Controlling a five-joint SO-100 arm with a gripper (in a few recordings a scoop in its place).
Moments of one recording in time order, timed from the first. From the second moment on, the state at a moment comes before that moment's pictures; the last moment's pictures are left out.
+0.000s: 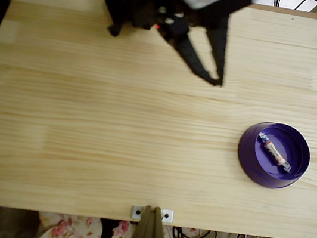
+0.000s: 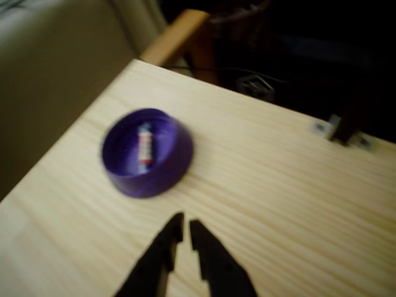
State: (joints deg) arm -29.3 161.2 152.6 30.3 14.0
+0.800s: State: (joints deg) arm -6.3 187.2 173.5 46.0 8.0
